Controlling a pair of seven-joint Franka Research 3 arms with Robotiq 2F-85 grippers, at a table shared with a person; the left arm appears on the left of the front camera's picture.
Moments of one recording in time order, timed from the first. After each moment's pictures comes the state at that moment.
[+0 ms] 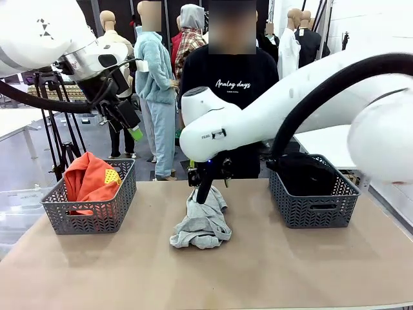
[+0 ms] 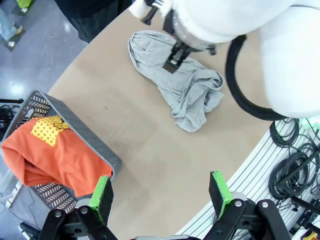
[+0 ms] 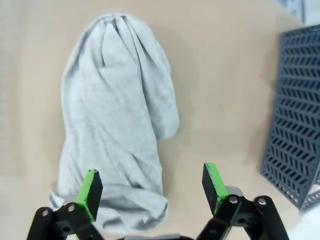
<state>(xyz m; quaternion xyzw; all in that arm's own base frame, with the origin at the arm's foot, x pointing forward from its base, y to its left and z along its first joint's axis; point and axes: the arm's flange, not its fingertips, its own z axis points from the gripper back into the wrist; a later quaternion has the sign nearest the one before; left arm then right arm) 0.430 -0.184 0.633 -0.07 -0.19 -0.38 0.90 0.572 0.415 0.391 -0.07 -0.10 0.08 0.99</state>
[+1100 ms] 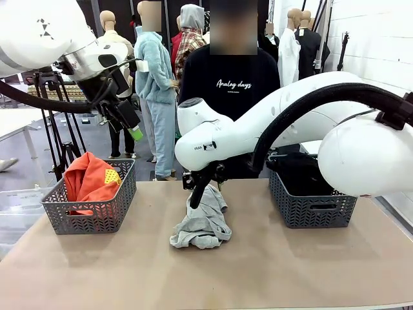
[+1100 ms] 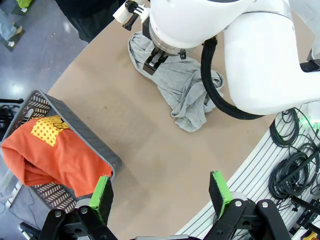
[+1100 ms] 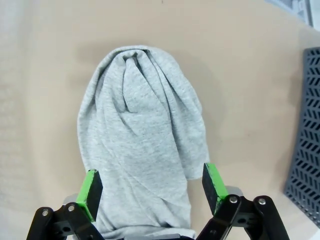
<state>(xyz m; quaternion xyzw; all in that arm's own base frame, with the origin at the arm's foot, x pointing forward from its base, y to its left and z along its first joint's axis) 0.430 -0.184 0.633 -0.07 -0.19 -0.38 0.90 0.596 0.432 0.361 -0.05 -0.11 0.05 0.99</state>
